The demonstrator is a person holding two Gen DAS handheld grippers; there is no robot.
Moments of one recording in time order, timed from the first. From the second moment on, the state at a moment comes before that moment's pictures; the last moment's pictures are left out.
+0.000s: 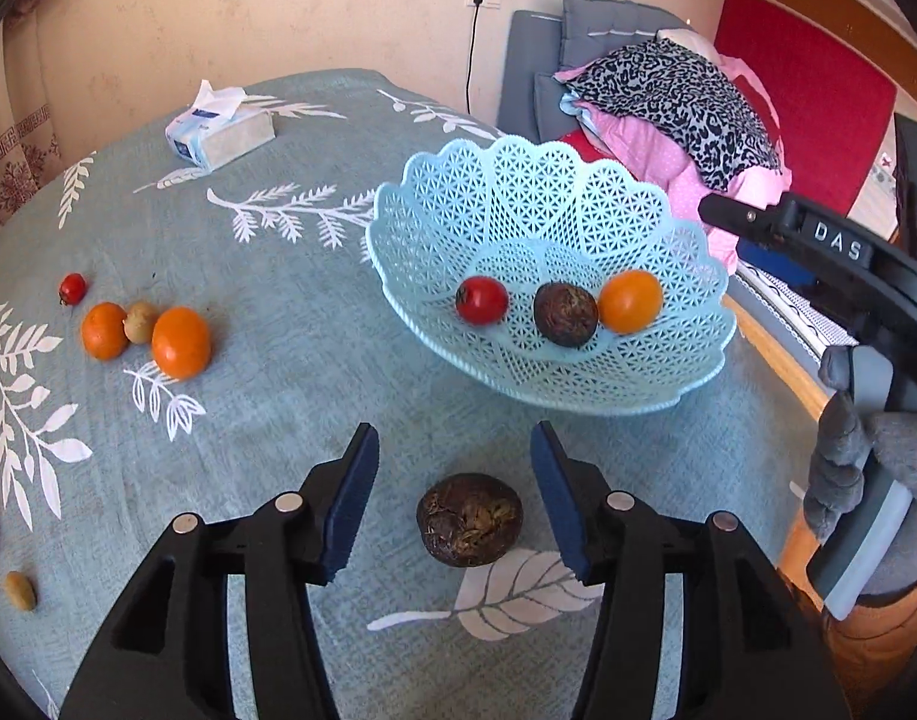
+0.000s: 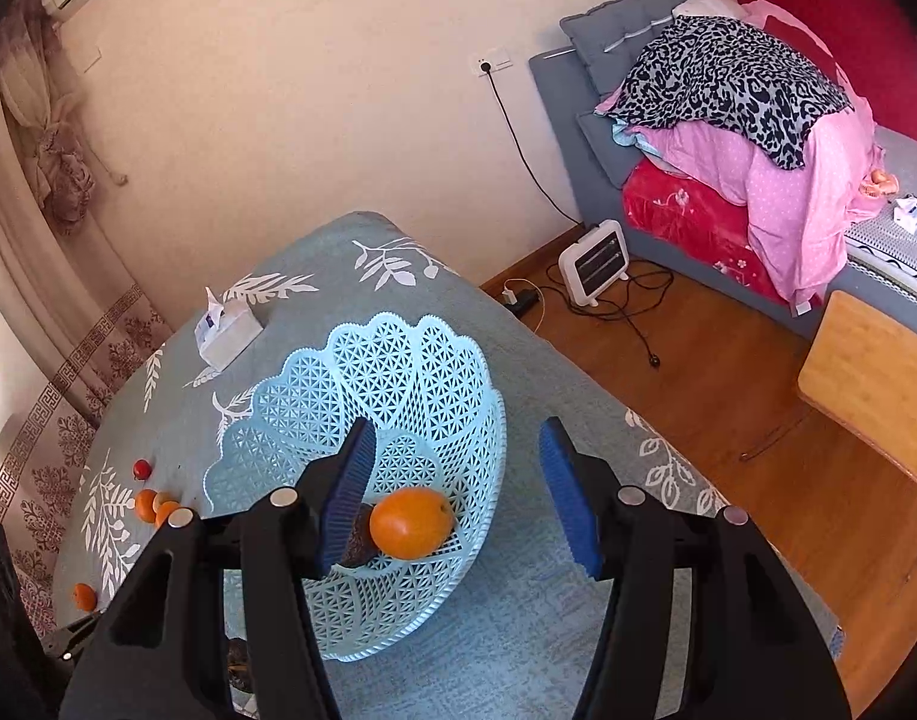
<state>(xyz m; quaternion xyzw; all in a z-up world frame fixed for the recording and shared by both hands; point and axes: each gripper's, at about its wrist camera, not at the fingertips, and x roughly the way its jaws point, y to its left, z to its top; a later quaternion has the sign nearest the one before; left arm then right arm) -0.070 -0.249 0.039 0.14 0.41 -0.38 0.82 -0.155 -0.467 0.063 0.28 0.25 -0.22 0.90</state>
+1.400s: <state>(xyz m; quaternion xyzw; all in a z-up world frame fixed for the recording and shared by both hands) -0.068 -0.292 0.060 0.15 0.37 -0.40 0.83 -0.154 -0.463 0.062 0.28 0.25 -0.21 0.90</state>
